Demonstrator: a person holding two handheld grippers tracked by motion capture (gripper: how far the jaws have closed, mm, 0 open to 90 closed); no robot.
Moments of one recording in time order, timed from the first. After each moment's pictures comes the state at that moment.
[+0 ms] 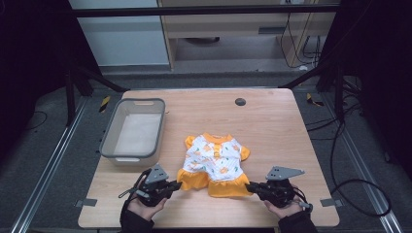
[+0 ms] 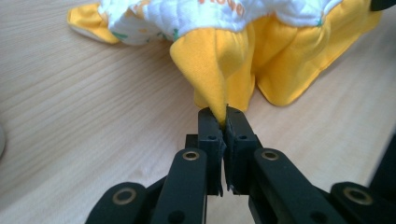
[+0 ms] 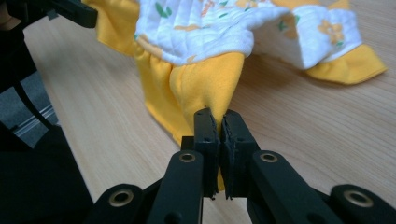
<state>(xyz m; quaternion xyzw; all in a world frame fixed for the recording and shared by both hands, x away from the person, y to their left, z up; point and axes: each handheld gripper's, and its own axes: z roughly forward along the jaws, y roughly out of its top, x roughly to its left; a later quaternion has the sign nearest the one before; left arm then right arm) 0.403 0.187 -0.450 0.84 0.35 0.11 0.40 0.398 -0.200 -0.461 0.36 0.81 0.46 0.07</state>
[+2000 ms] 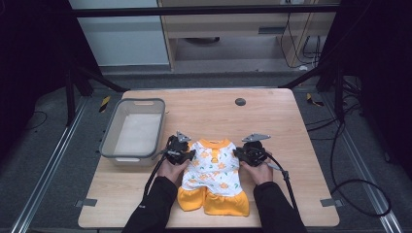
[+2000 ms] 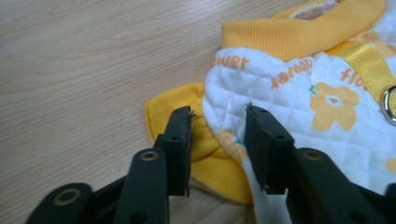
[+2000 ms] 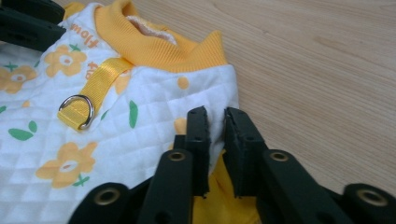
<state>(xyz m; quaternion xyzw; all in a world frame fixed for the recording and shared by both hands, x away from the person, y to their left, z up) 0.543 0.130 -0.493 0.83 0.42 0.18 0.32 0.533 -0.155 -0.503 0.44 0.79 0.39 0.15</state>
